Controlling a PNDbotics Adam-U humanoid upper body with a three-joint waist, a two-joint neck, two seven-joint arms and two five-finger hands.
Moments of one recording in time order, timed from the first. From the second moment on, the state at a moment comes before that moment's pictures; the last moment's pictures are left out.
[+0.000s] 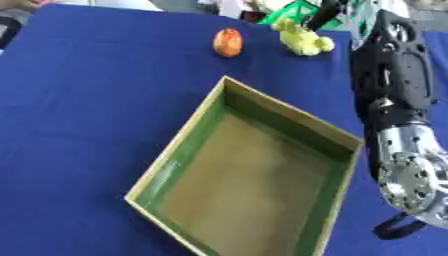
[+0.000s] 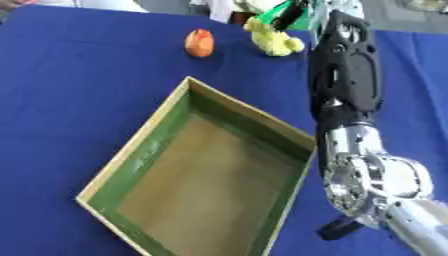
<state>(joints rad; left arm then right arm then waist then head) -0.33 0.27 -0.05 -1.99 0.06 -0.32 0.56 -1.33 -0.32 -0.54 -0.89 1.59 0.12 0.67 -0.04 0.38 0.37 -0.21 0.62</state>
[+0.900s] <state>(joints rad) -0.32 0.27 -0.06 -1.99 0.05 -0.32 0.55 -1.37 -0.40 -0.42 -0.72 1.54 0.04 0.71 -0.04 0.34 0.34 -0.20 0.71</state>
